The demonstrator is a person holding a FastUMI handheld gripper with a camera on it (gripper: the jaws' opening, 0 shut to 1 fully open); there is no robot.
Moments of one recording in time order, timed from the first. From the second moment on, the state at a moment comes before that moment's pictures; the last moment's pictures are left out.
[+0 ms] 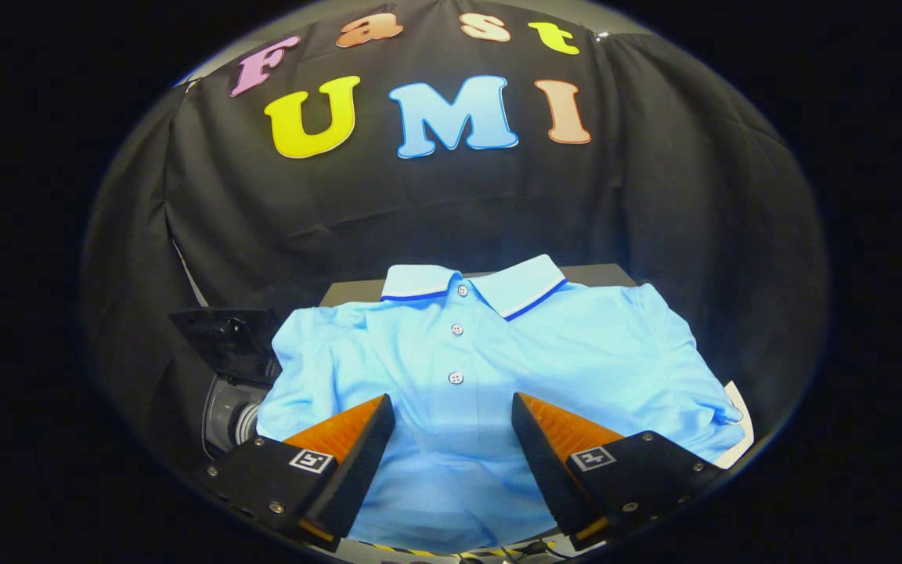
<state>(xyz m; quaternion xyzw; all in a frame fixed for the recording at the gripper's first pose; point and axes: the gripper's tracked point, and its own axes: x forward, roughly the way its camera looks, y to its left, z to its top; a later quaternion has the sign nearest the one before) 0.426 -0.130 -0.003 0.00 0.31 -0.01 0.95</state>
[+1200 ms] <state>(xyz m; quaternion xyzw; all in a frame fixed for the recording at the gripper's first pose) 0.420 -0.128 0.007 -0.03 0.31 -0.02 0.95</state>
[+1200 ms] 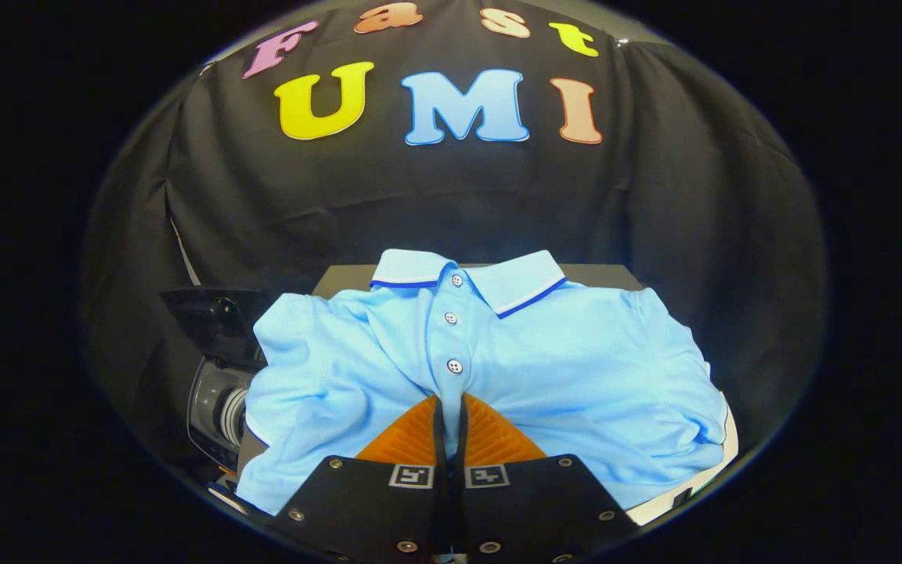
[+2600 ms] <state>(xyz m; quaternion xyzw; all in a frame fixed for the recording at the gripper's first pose) 0.379 0.208 0.149 -0.07 0.13 -0.11 0.98</state>
